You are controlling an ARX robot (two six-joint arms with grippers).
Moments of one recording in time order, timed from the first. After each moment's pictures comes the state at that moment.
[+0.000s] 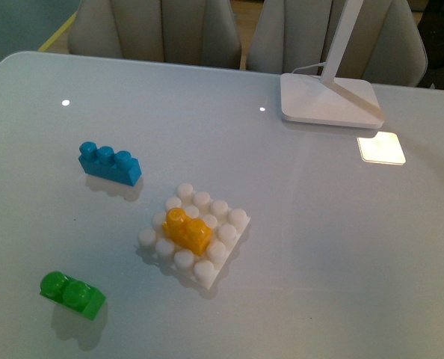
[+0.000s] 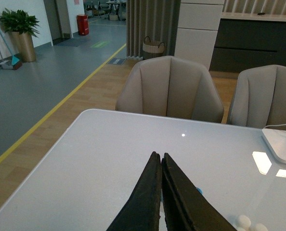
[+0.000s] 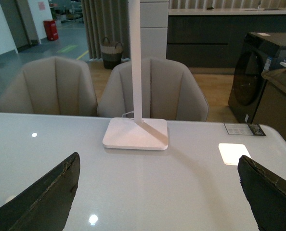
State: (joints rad) left arm 0.00 0.65 0.01 0.63 0.00 -0.01; right arm 0.00 0.00 0.01 0.00 0.00 -0.01
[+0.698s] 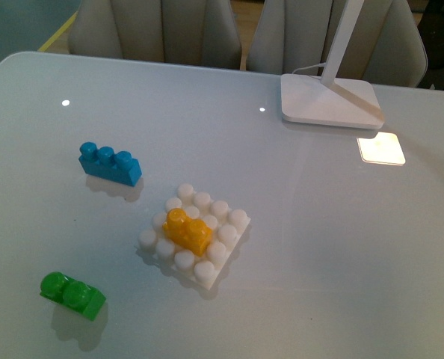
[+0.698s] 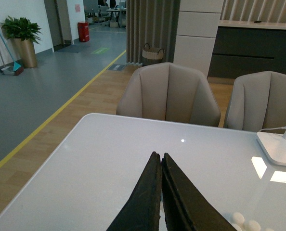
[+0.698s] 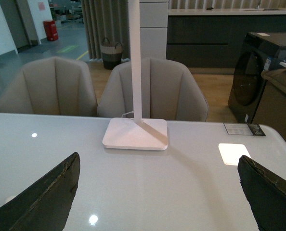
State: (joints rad) left arm 0.00 0.23 0.01 0.23 0.00 -0.01; right arm 0.00 0.00 0.01 0.00 0.00 -0.01
